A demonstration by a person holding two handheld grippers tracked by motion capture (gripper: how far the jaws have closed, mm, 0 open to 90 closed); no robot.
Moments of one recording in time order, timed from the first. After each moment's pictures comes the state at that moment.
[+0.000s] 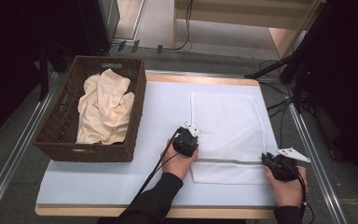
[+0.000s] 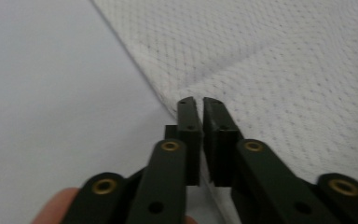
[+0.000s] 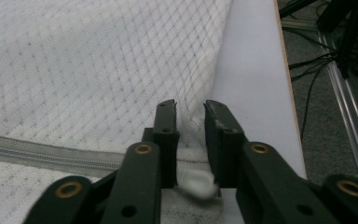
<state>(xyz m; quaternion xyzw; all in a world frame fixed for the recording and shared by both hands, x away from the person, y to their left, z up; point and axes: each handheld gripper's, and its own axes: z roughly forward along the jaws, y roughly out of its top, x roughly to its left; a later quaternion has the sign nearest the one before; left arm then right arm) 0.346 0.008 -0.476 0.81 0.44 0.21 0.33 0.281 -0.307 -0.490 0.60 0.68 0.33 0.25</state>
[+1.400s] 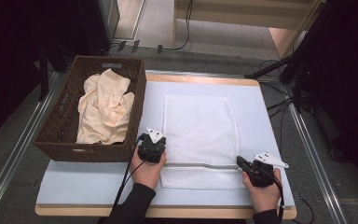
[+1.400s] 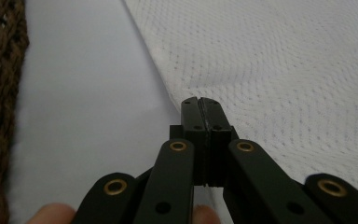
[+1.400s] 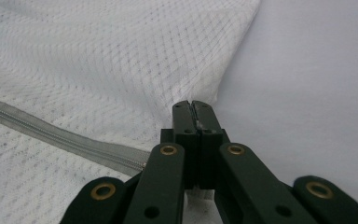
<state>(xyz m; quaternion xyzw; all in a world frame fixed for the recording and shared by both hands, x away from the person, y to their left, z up) 0.311 0.113 -0.467 0.74 0.53 0.23 0.35 0.262 -0.235 -0.487 0.54 0.71 0.41 0.19</state>
